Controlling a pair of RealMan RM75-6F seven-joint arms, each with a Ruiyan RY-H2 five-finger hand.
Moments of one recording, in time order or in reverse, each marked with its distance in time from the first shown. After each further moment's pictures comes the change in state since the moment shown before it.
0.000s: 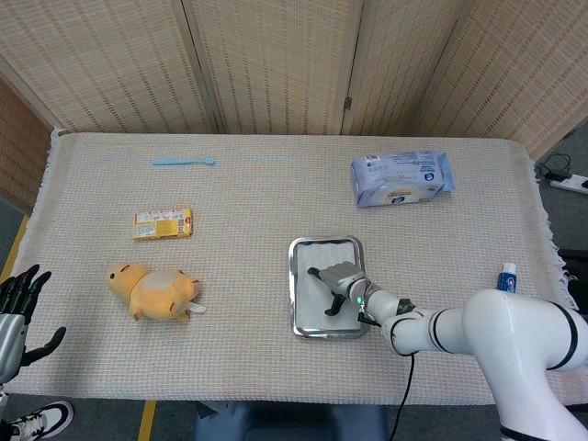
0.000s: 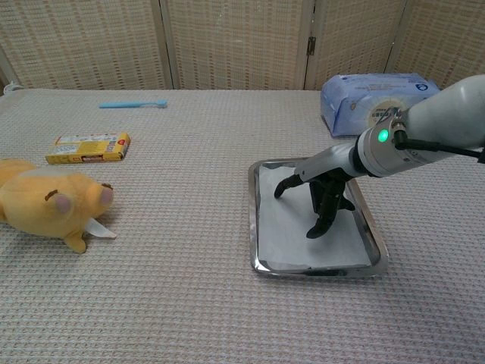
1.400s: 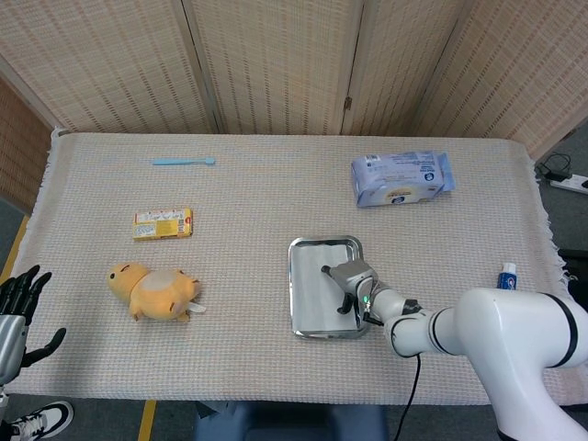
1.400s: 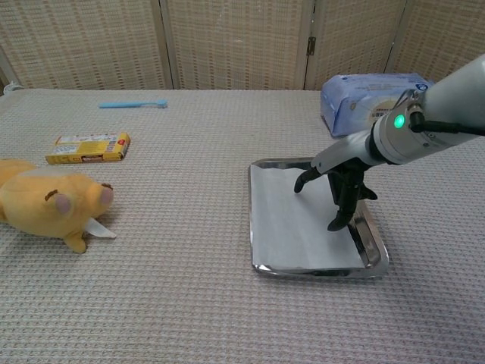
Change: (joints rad) left arm 0.004 0.000 0.001 -0.006 0.002 0.005 0.016; right arm 0.117 0.053 -0.100 -0.106 0.166 0.049 -0.081
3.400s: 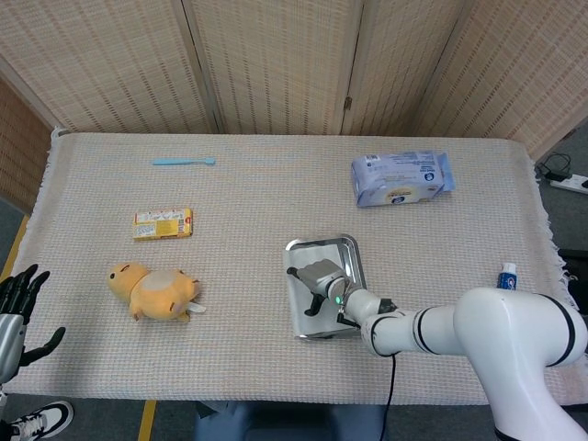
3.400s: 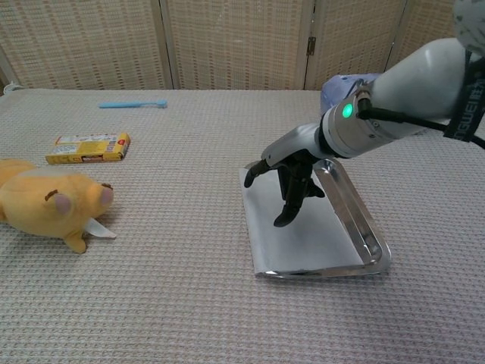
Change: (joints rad) left arm -0.002 0.002 -0.002 0.004 -0.003 -0.001 -0.024; right arm -0.010 -0.020 0.180 0.017 -0.002 -0.030 -0.046
